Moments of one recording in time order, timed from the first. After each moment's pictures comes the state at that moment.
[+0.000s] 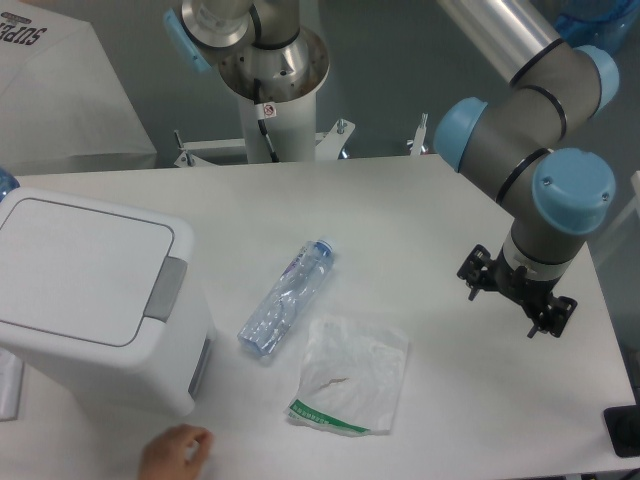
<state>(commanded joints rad) 2.68 -2.13 -1.25 -1.26 1.55 1.35</state>
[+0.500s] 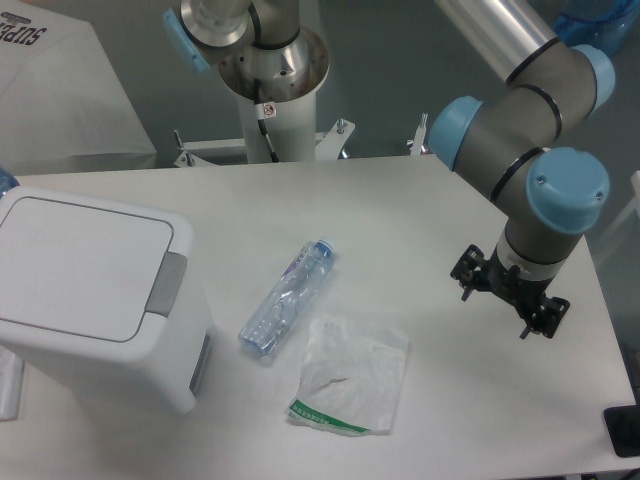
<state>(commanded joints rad) 2.67 -2.11 -1.27 -1.26 1.50 1.35</state>
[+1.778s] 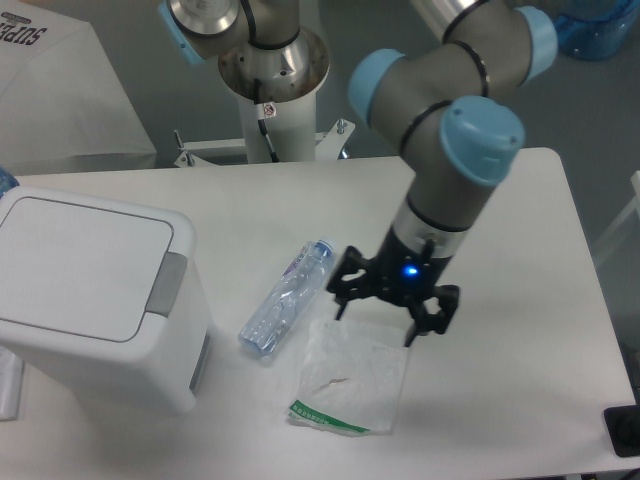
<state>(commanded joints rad) 2.50 -1.93 -1.36 -1.25 1.03 0.74</state>
